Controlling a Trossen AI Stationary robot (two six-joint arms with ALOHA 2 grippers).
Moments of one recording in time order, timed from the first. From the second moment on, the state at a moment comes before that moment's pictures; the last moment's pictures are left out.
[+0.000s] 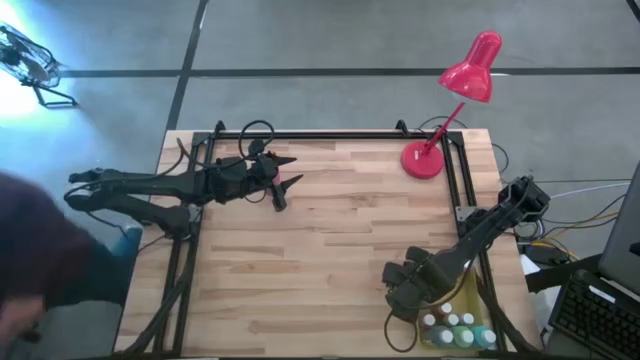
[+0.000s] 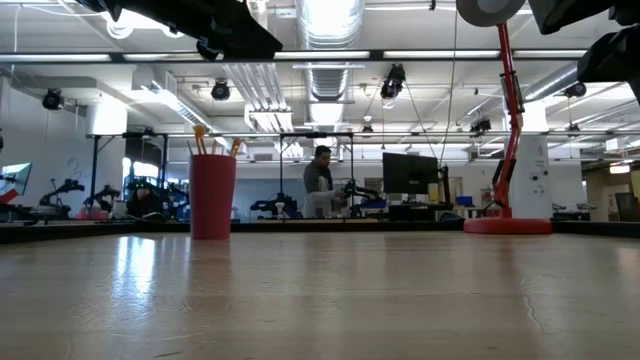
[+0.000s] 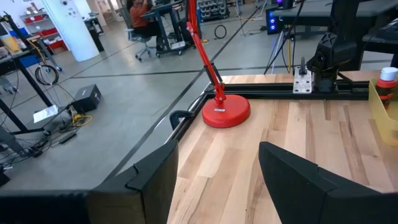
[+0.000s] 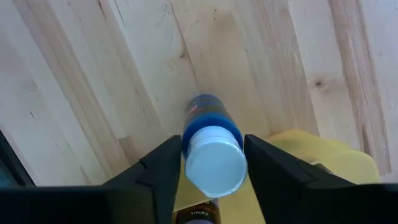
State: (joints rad) left arm 0.09 1.06 0.78 0.14 -0.36 0.15; right arm 0.66 1.66 1.19 -1.00 0.07 1.05
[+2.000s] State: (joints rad) left arm 0.09 1.06 0.78 0.13 -0.36 0.15; right arm 0.66 1.26 1.30 -1.33 0.11 1.12
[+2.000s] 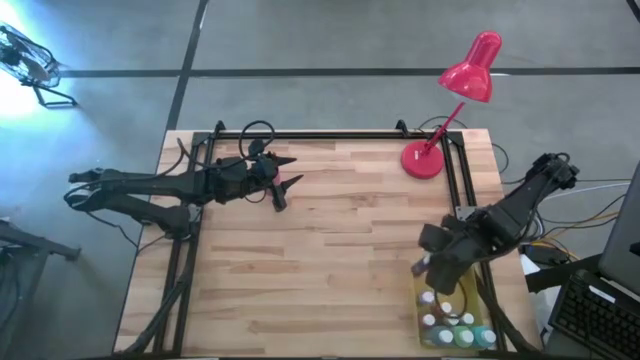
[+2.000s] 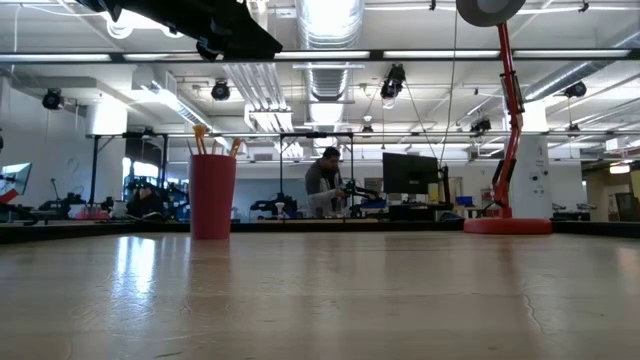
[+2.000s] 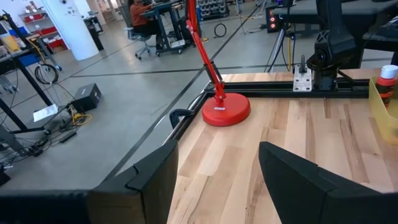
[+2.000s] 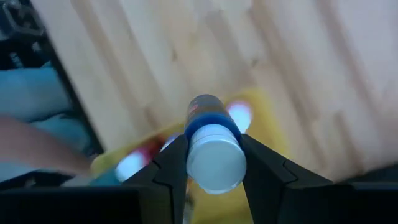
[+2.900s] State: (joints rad) left arm 0.09 1.06 0.78 0.13 -0.36 0.15; right arm 1.01 1.29 1.31 -1.49 0.15 1.75
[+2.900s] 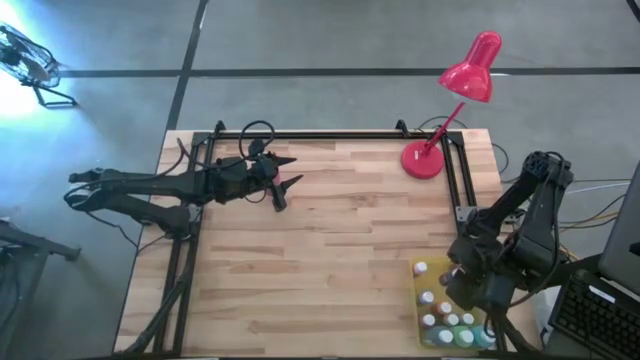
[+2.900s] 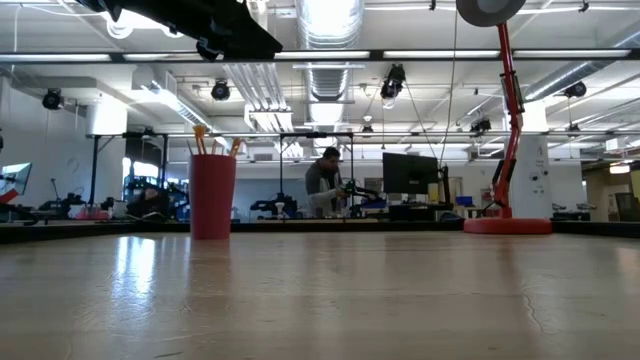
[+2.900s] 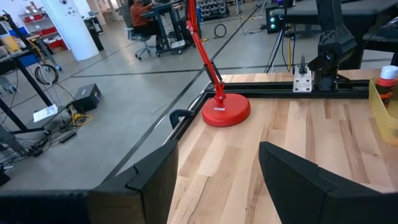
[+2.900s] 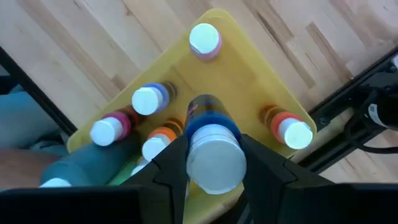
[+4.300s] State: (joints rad) left arm 0.09 1.06 0.78 0.13 -0.36 0.15; right arm 1.01 1.29 0.90 -1.13 0.07 1.61
